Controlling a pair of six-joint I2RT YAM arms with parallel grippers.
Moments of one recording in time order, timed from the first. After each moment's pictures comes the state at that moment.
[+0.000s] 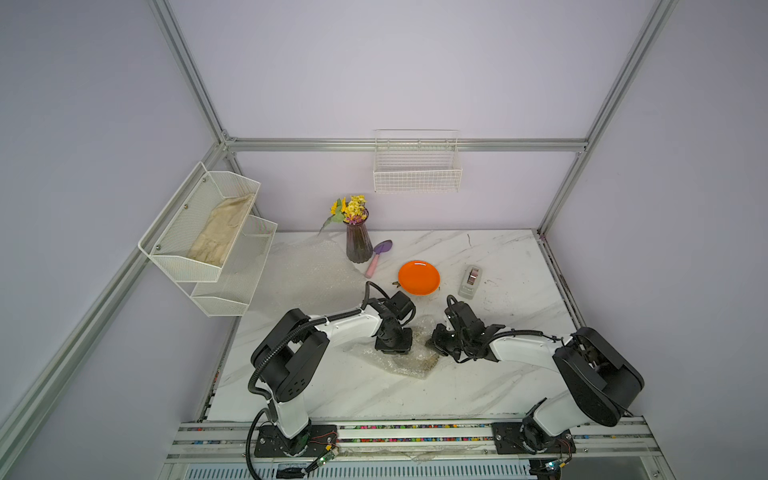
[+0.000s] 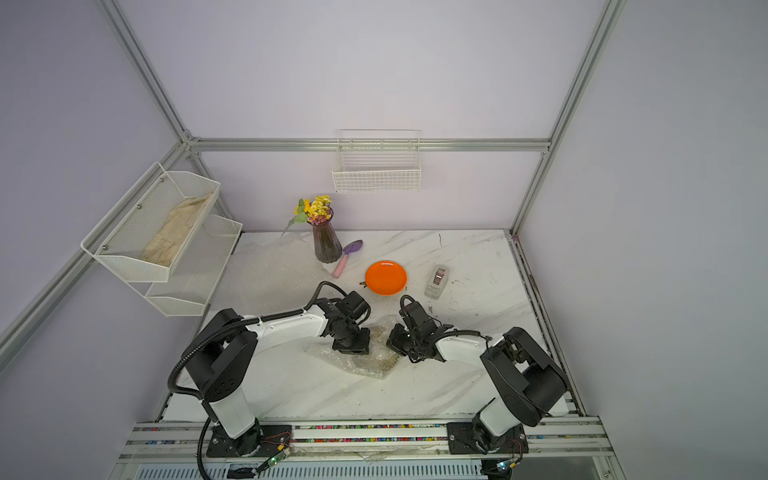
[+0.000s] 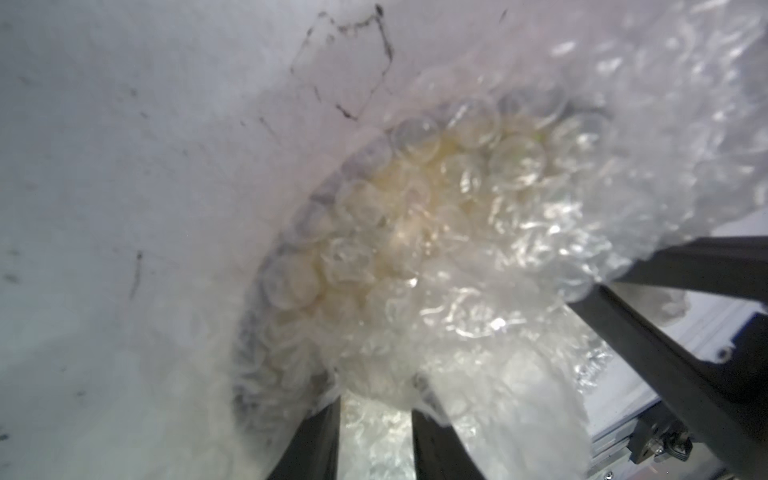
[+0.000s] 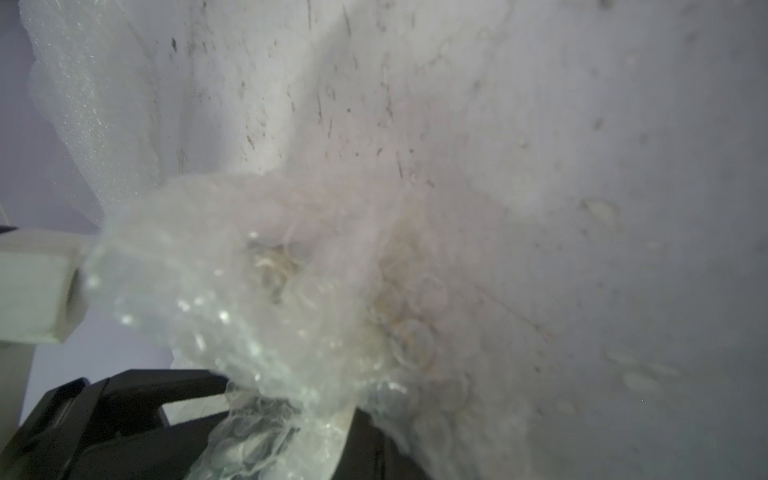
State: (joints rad) left arm -0.76 1.78 1.11 -0.66 0.22 -0.64; right arm 0.66 1.51 0.64 -0.06 -0.28 1.10
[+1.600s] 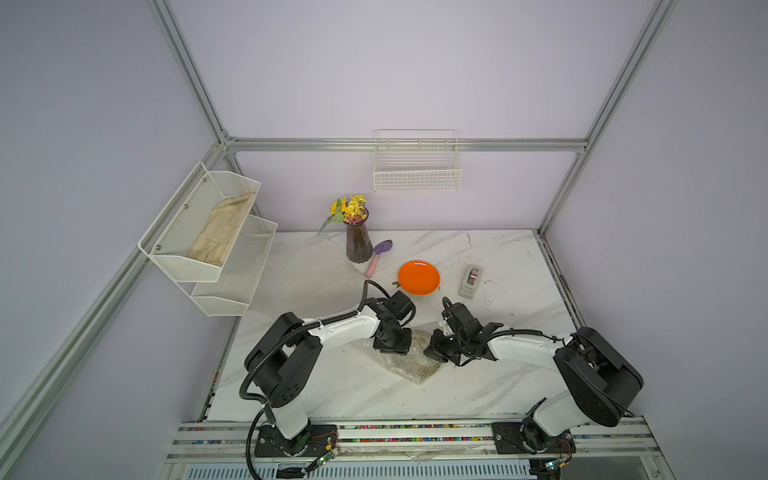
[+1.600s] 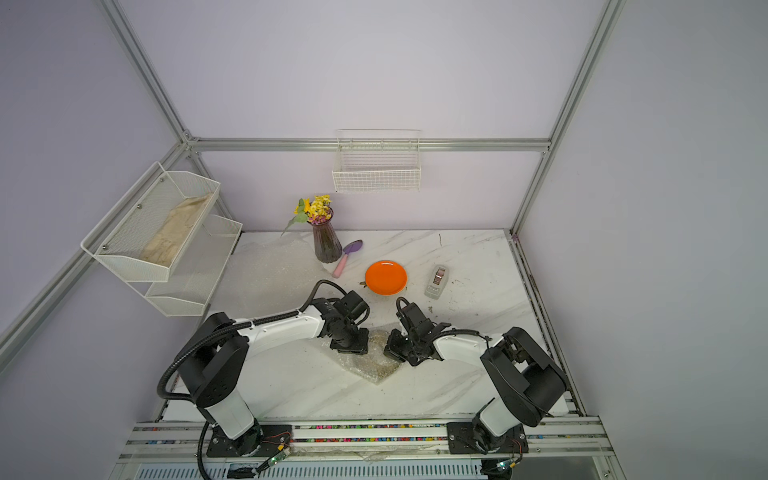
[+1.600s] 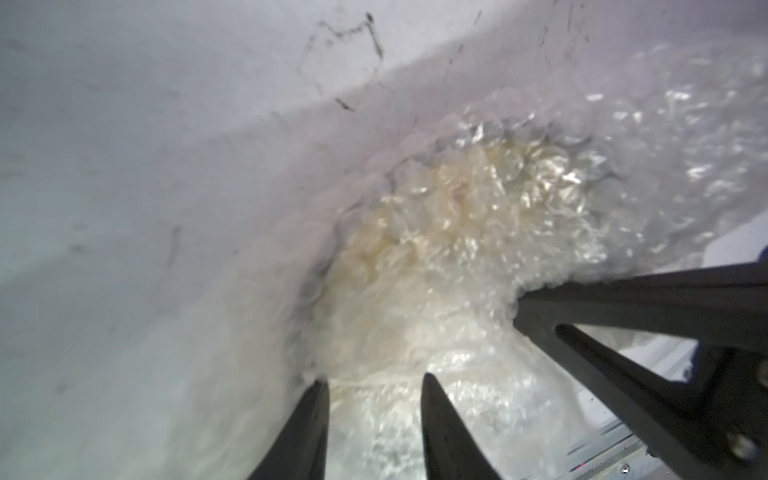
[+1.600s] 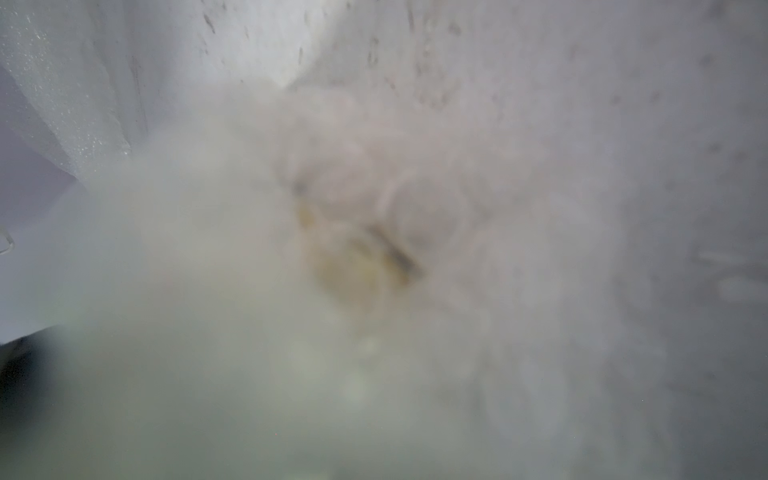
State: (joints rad) left arm -0.76 1.68 1.11 -0.74 0.13 -0.62; right arm 0.68 1.54 0.66 -0.13 -0.40 1.06
